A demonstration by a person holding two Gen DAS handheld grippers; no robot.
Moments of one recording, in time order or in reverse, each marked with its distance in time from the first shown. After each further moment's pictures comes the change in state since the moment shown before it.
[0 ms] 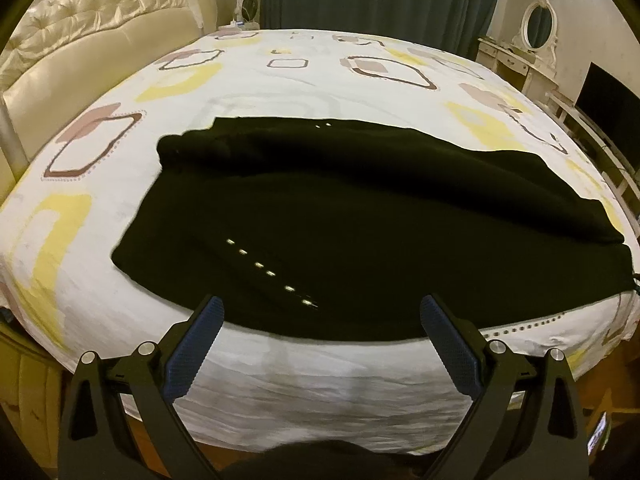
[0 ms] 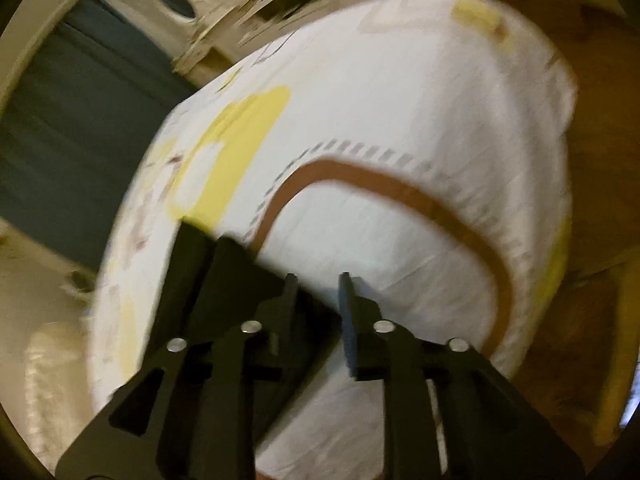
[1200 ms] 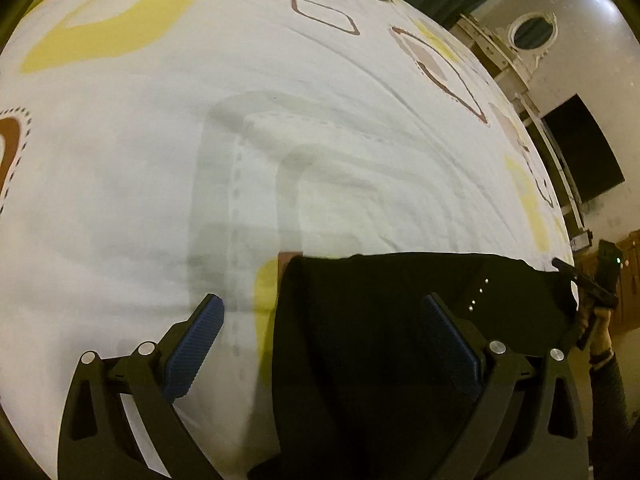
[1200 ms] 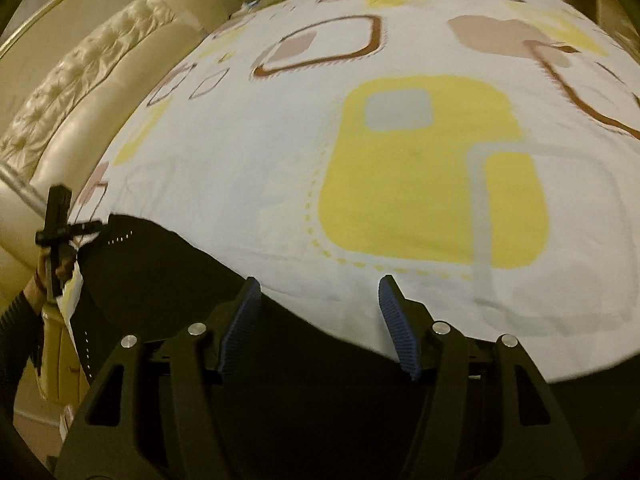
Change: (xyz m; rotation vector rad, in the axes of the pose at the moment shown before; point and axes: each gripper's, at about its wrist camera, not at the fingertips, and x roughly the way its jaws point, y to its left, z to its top) left arm 0.212 0.191 0.204 -0.066 0.321 -0.418; right arm 0.108 0.396 -0.251 -1.123 0.614 0.449
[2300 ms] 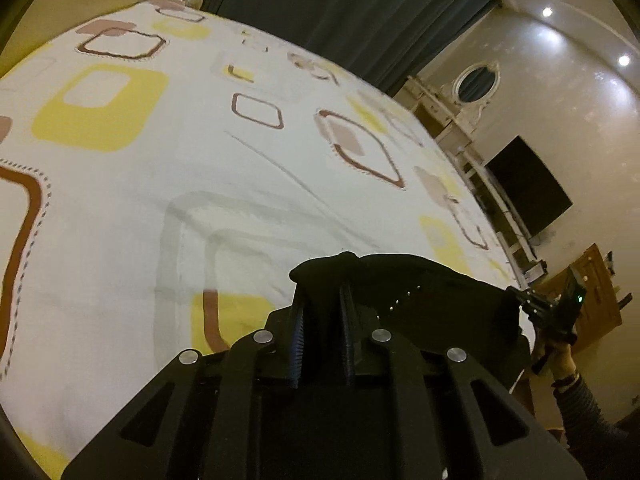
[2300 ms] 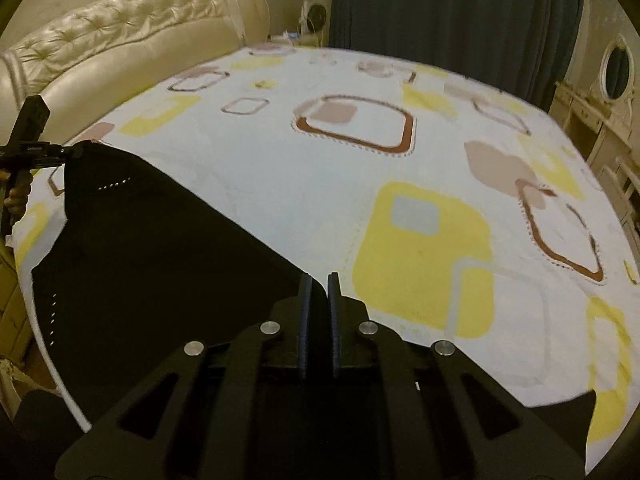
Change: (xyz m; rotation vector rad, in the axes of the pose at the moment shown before) left arm -0.101 -0.043 -0.025 0.035 -0.299 -0.162; right arm -0.085 0.105 -0.029 -0.322 -0.241 -0.227
